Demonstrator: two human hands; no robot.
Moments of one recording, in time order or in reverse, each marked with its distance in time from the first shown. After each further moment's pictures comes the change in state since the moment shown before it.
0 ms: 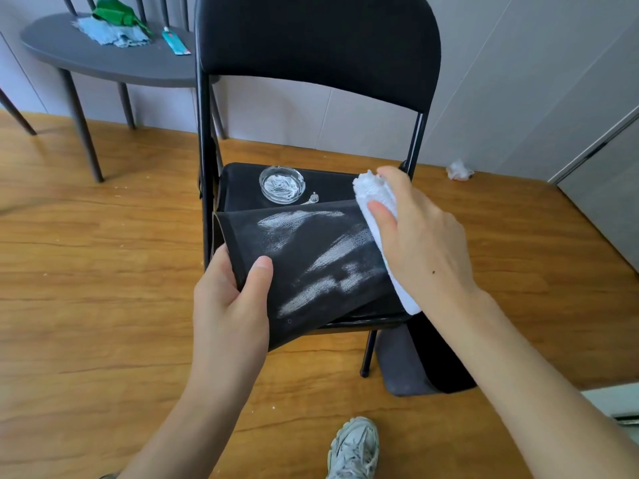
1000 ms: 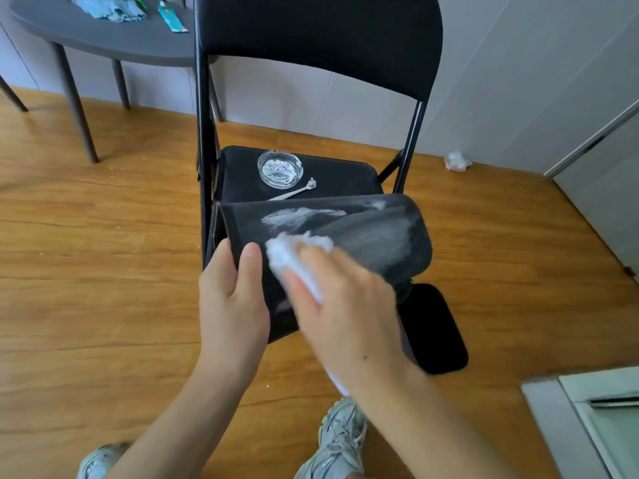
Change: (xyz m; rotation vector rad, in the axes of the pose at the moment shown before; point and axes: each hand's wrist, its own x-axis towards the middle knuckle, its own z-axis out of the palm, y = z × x) left_hand -0.008 -0.013 0.001 -0.020 0.047 0.028; right_hand -0.067 -0.066 0.001 0.271 0.042 -0.148
